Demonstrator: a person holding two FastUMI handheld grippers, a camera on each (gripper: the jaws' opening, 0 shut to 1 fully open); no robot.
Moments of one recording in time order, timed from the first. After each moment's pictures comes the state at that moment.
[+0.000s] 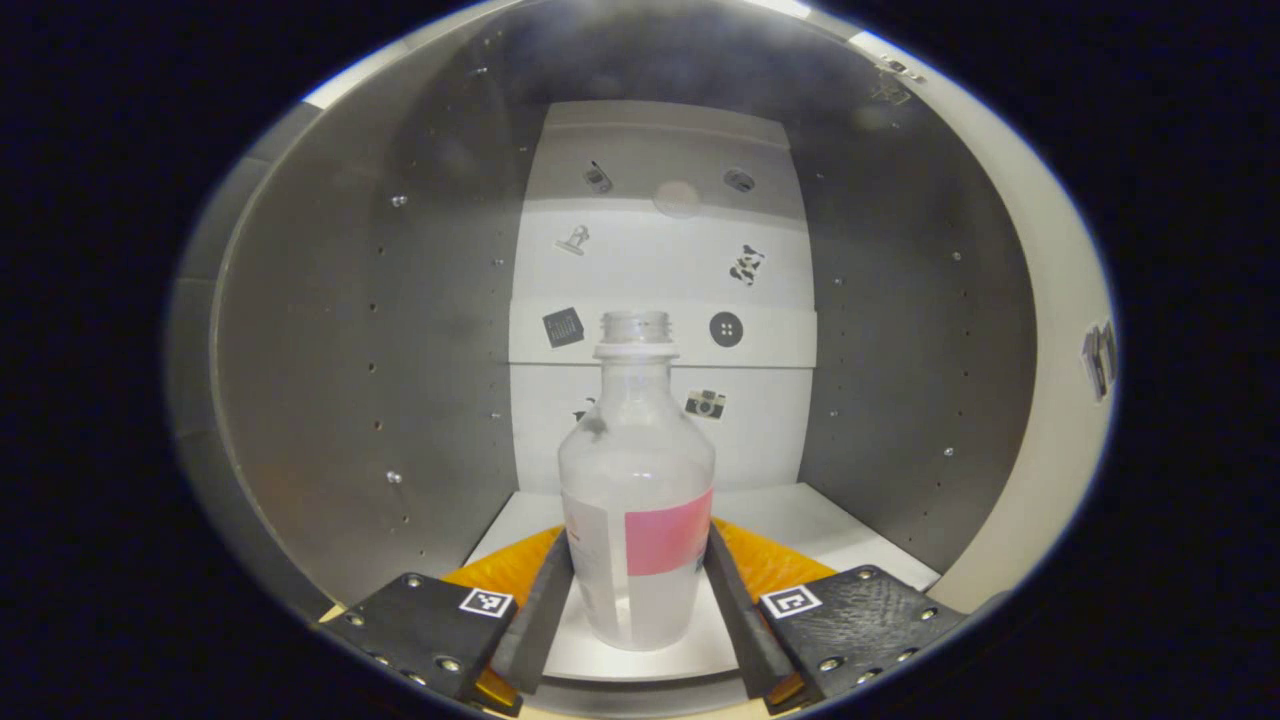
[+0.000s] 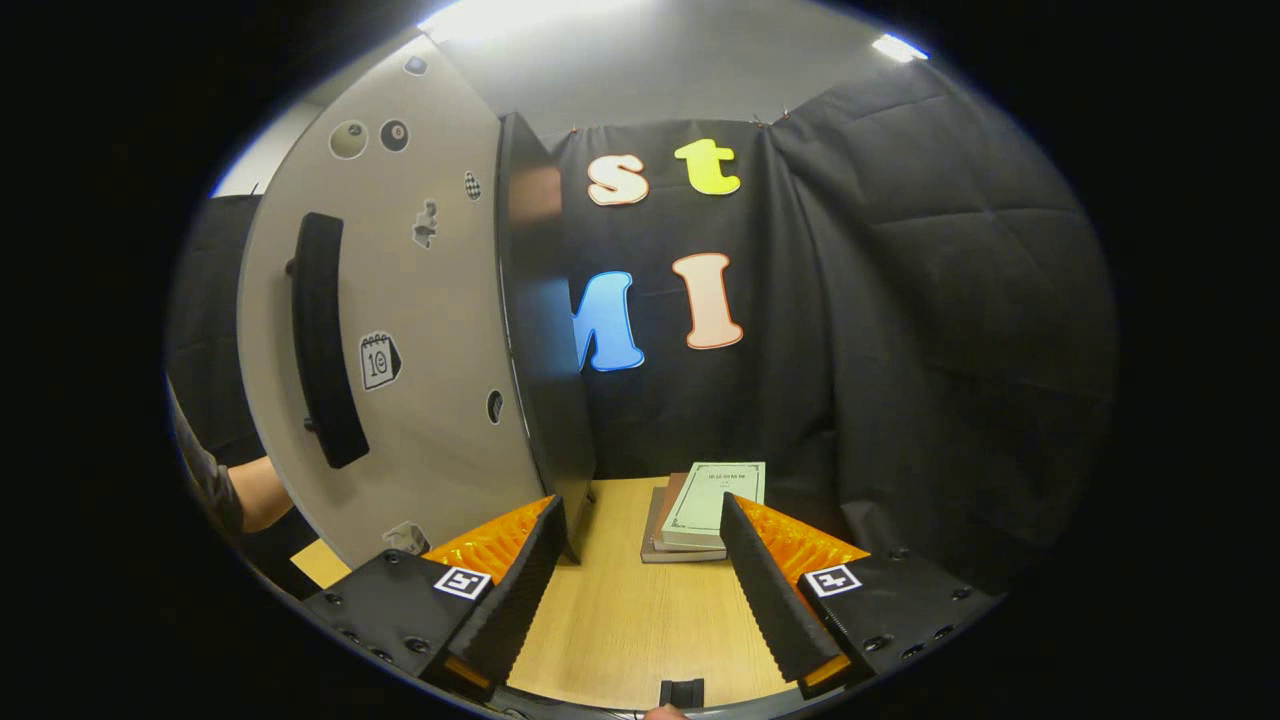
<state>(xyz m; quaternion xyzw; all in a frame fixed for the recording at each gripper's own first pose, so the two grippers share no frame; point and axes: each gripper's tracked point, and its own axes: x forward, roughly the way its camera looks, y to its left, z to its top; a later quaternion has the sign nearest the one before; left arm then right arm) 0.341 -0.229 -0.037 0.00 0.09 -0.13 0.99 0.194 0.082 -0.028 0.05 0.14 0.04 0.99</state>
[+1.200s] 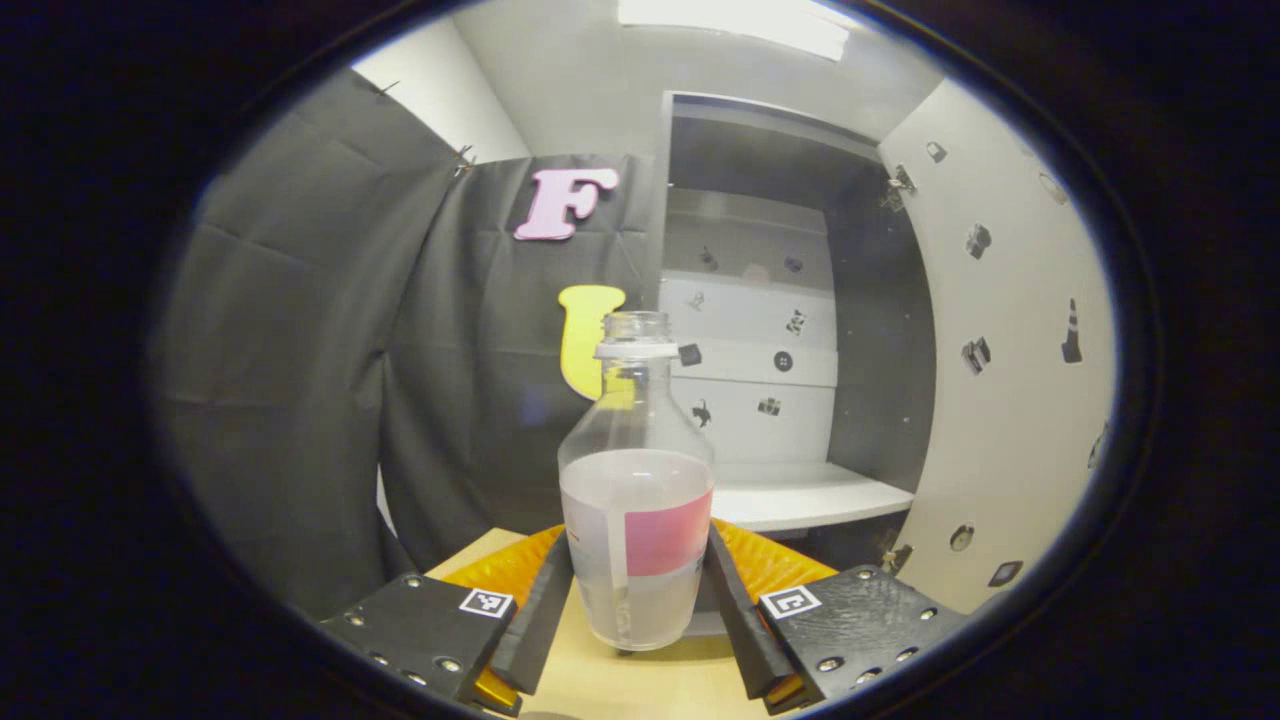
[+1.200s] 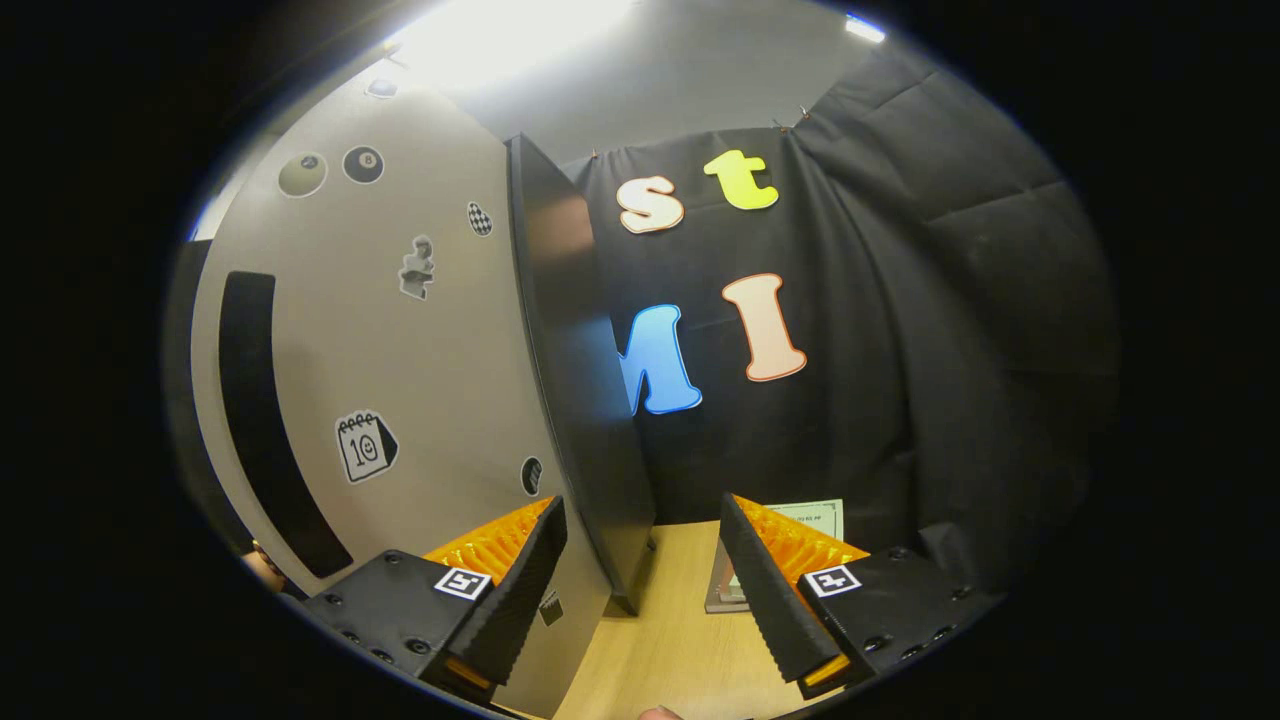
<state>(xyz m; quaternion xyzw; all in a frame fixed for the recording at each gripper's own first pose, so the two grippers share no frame) 0.145 -0.051 -0.062 -0.04 0.03 -0.05 1.00 0.266 0.125 -0.003 0.10 0.09 0.12 0.98</state>
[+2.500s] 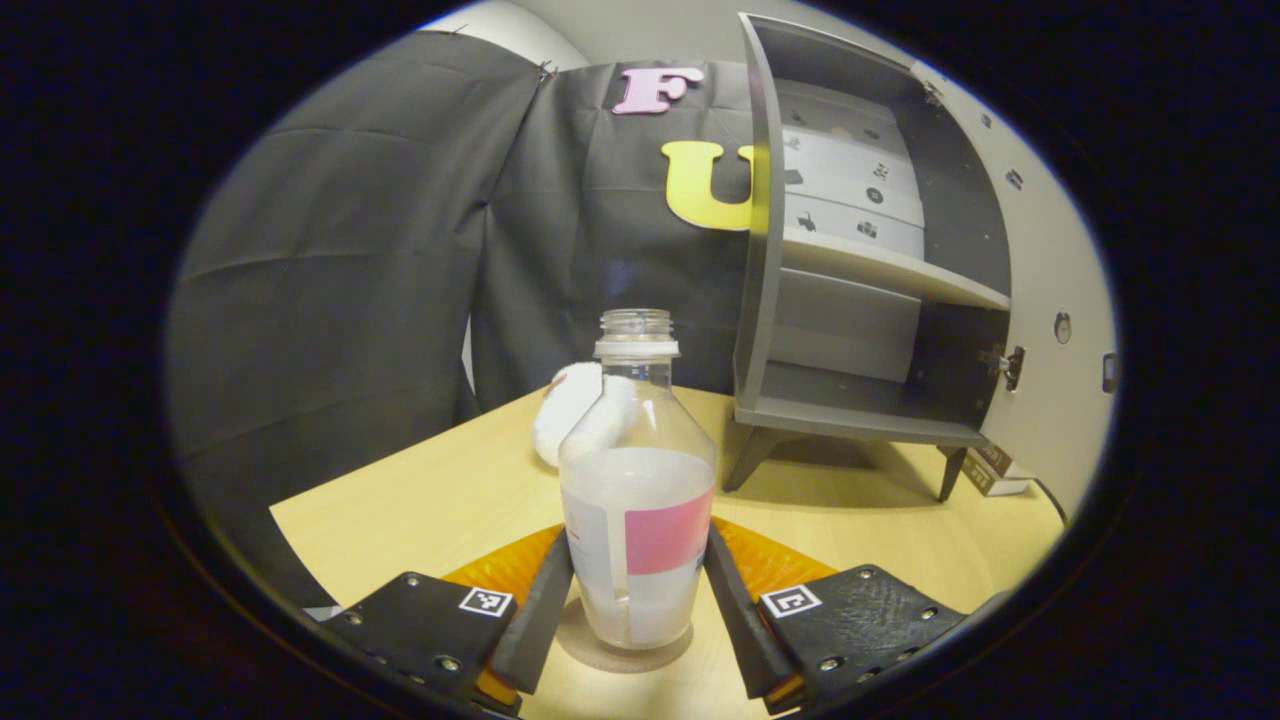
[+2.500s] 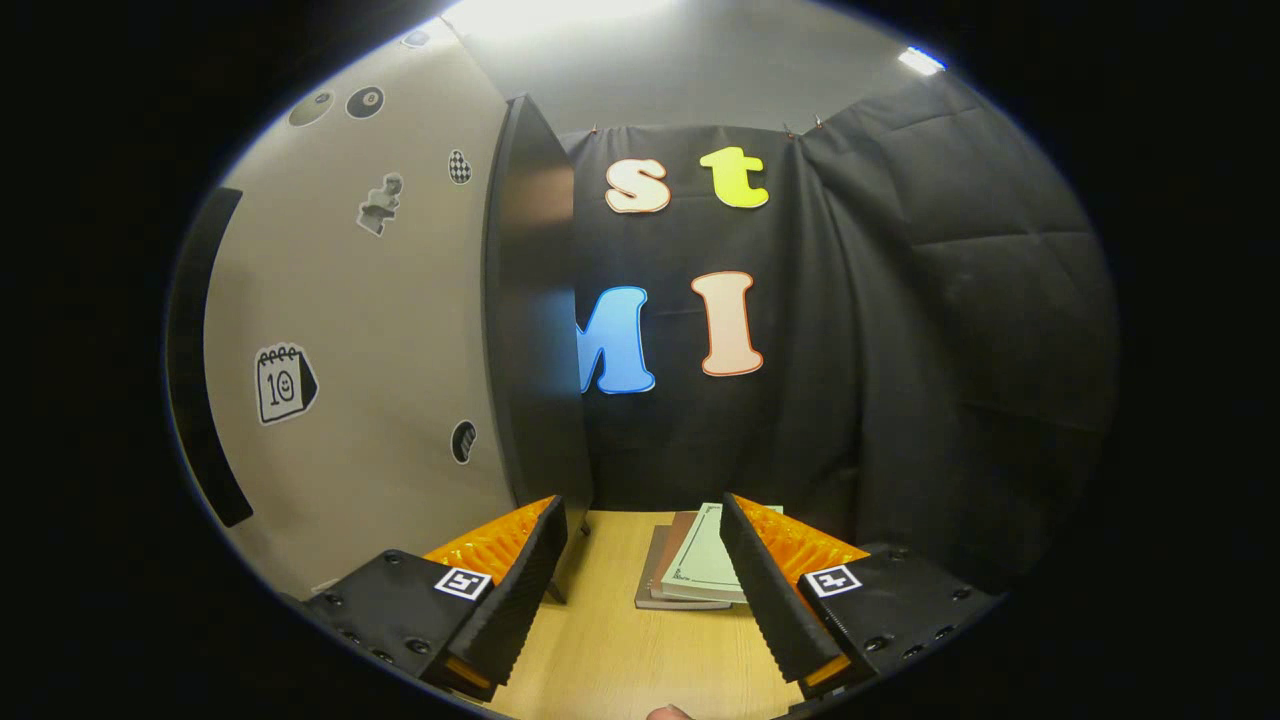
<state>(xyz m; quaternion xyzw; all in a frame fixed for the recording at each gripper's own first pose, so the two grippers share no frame) 0.067 0.016 -0.313 -0.04 0.19 0.05 0.98 0.275 0.095 -0.026 0.00 0.12 0.06 0.99</state>
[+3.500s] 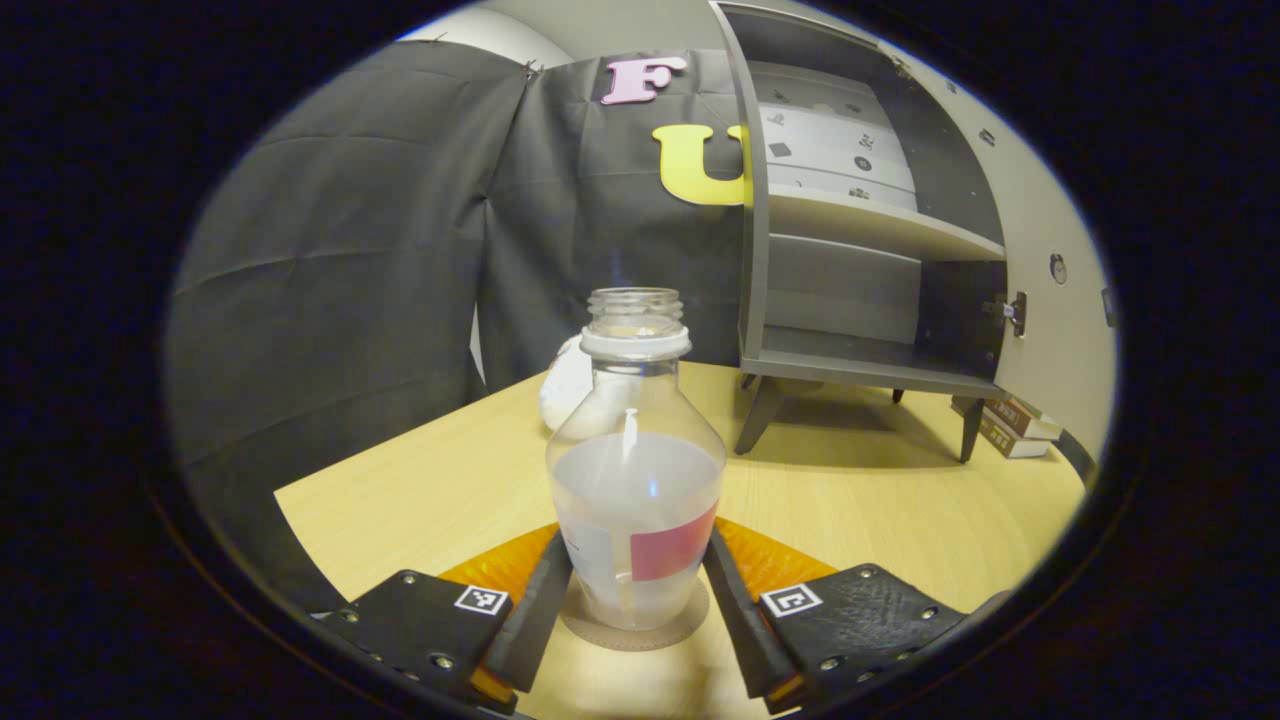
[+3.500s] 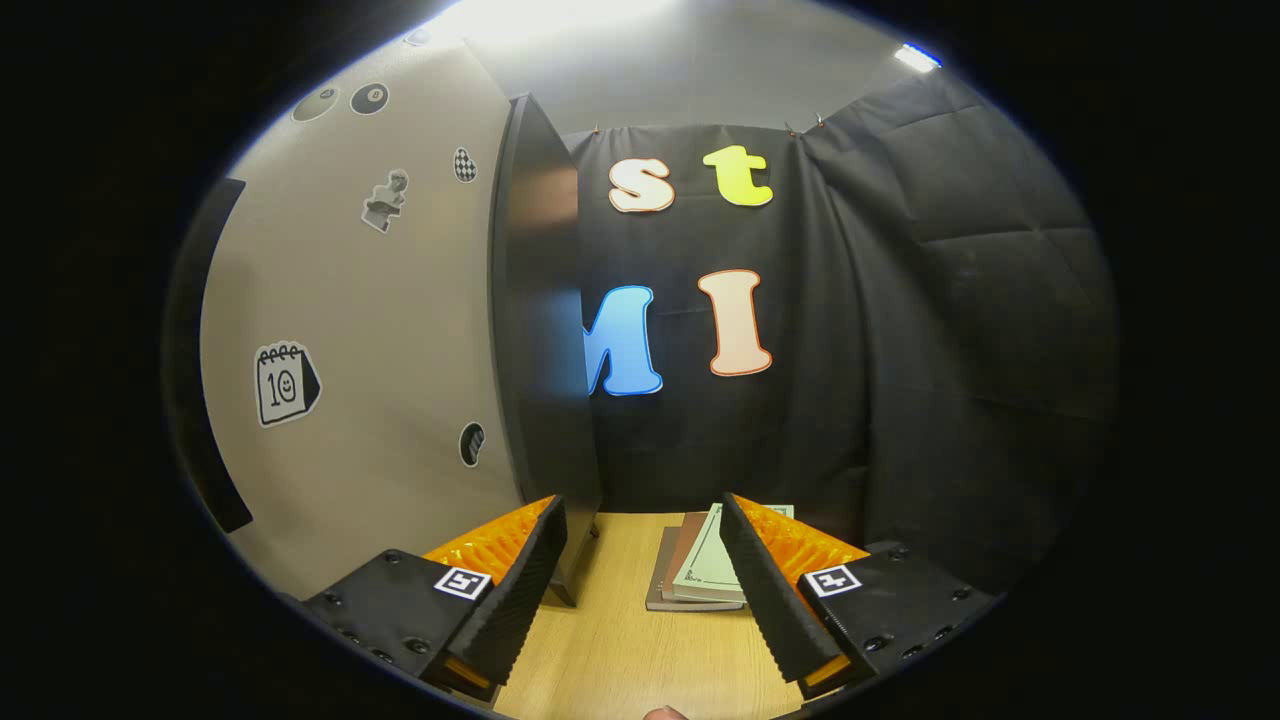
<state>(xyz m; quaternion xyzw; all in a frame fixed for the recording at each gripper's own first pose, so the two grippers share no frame) 0.053 0.008 -0.342 -0.01 0.20 0.06 0.98 0.283 0.109 -0.026 0.02 0.11 0.06 0.99</state>
